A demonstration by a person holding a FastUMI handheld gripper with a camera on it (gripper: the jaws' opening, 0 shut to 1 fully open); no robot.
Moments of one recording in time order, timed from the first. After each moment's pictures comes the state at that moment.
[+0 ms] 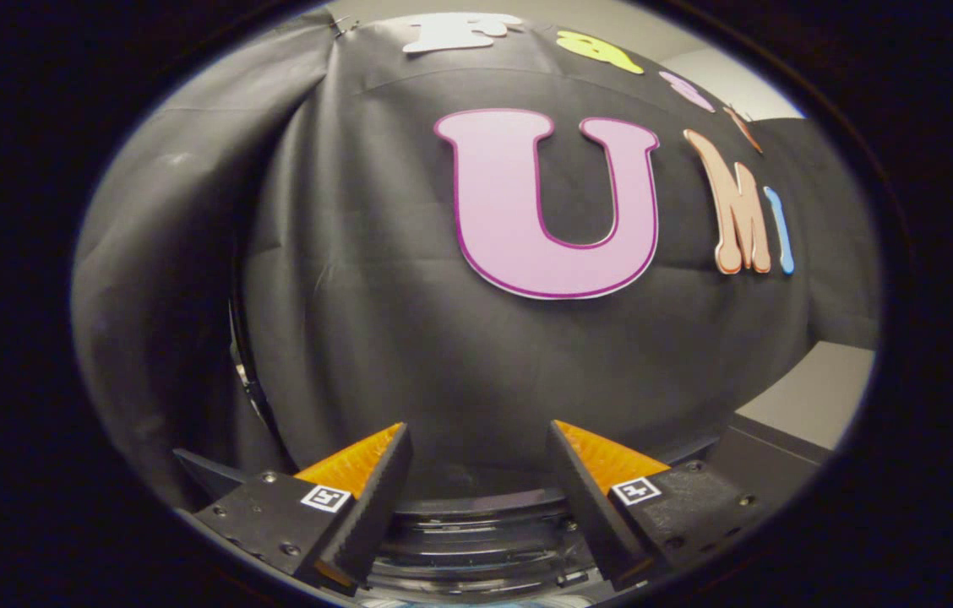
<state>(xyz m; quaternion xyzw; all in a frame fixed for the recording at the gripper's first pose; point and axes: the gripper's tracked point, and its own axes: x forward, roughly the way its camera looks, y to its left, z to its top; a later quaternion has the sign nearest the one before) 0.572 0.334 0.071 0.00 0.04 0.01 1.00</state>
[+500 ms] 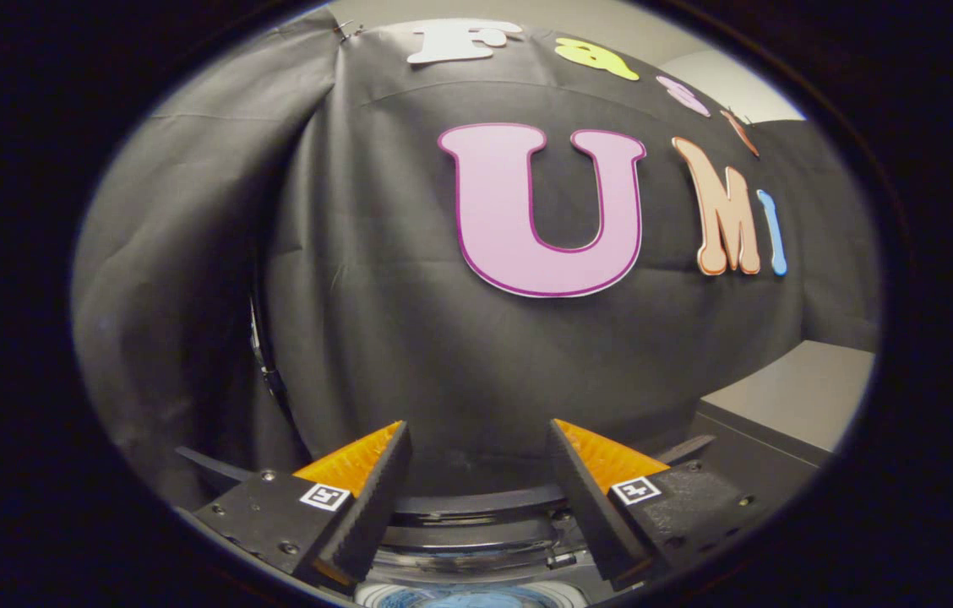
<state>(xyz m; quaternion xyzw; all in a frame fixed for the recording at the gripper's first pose) 0.530 0.327 0.072 0.00 0.03 0.01 1.00</state>
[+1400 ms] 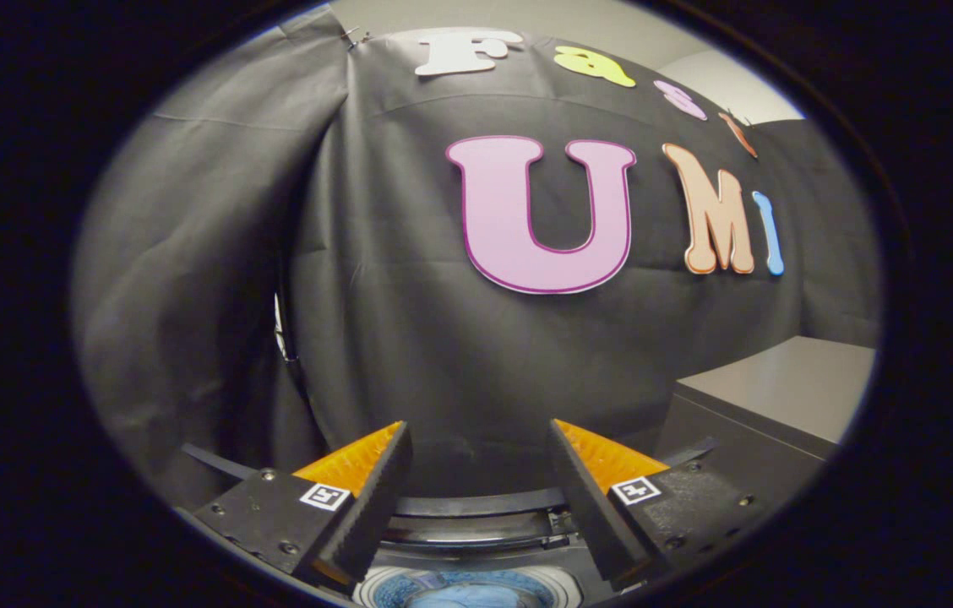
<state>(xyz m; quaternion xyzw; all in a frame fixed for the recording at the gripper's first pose) 0.488 0.323 0.061 0.00 0.02 0.03 1.00</state>
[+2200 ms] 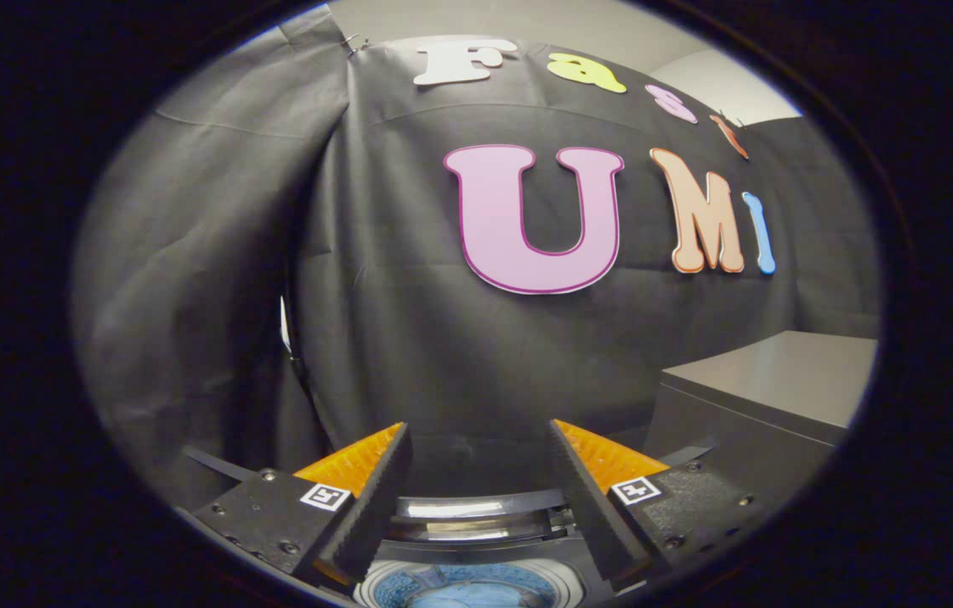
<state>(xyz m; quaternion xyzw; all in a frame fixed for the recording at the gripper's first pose) 0.473 0.320 0.054 0.00 0.00 0.02 1.00</state>
